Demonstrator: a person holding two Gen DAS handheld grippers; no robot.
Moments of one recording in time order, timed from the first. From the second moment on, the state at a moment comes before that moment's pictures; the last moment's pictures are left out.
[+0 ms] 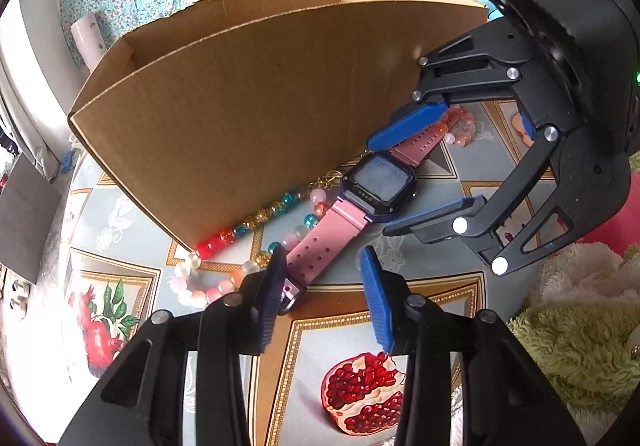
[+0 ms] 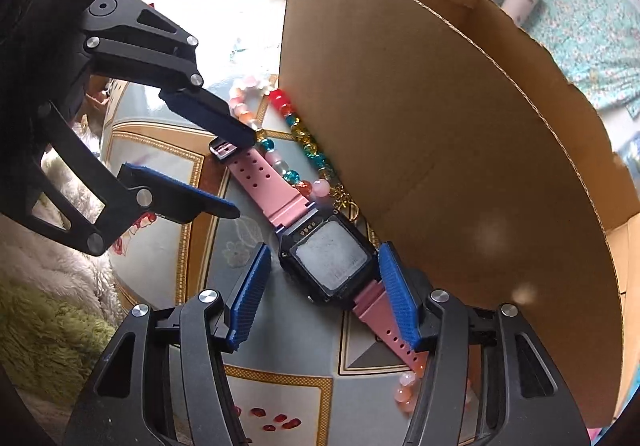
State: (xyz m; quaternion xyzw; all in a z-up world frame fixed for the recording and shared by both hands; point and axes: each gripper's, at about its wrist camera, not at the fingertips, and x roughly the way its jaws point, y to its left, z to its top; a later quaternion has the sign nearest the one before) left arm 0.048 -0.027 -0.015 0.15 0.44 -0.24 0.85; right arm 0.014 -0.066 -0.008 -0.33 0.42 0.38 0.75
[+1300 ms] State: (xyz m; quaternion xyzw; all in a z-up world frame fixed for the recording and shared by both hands) left arm 0.054 -0.032 -0.018 0.13 0.47 -0.20 0.85; right arm -0.011 -0.127 0.015 -0.23 0.47 0.36 0.77
